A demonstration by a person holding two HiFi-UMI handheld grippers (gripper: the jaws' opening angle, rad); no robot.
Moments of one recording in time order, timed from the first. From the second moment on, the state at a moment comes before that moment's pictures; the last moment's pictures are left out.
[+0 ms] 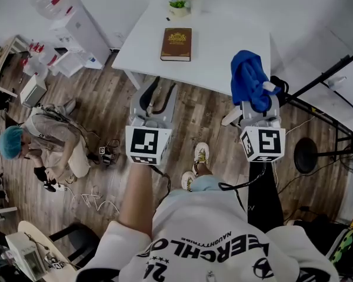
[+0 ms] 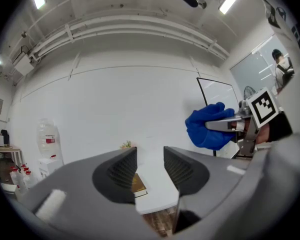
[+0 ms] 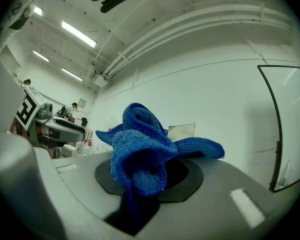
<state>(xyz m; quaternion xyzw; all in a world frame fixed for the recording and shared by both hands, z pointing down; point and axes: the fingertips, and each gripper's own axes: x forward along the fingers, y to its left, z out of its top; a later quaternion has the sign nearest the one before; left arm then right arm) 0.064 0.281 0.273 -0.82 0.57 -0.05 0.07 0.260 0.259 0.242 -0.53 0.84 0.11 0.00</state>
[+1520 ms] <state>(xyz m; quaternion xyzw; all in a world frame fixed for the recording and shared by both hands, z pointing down) 0.008 0.029 0.257 -0.78 0.61 -0.06 0.09 0.203 -0.020 0.239 -0.47 0.88 0.09 0.03</state>
